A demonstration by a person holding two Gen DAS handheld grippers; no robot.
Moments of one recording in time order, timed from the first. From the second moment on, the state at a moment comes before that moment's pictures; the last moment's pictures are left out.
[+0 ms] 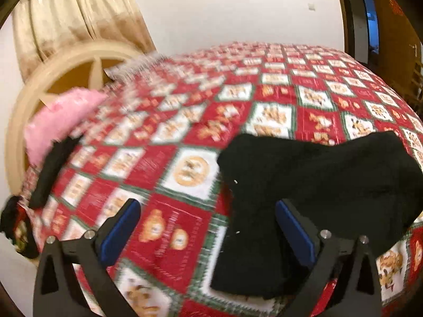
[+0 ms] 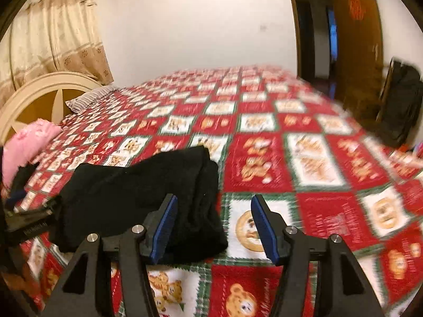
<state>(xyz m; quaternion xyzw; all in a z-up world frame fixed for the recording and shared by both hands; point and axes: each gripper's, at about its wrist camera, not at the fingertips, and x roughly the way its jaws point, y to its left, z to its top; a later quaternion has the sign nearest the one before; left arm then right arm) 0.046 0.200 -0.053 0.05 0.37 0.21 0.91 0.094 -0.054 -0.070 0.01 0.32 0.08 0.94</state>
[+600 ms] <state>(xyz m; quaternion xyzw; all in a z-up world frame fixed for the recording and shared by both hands) 0.078 0.152 -0.092 0.04 0.42 0.09 0.90 0.110 -0.049 -0.112 0.02 0.40 0.09 0.91</state>
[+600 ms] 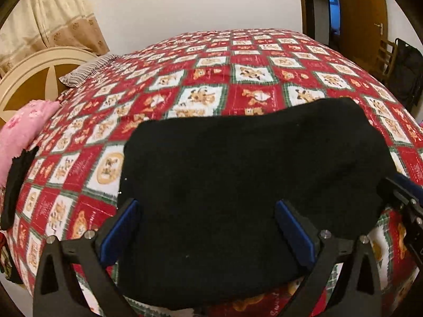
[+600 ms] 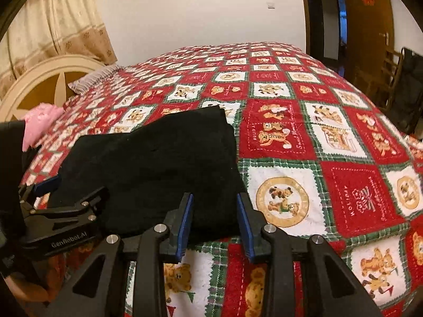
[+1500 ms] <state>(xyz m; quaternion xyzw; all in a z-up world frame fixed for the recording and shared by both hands) -0.037 0.126 0.012 0.02 0.32 -0.02 0.95 -0.045 -0.068 0.024 0.07 0.27 0.03 0.96</state>
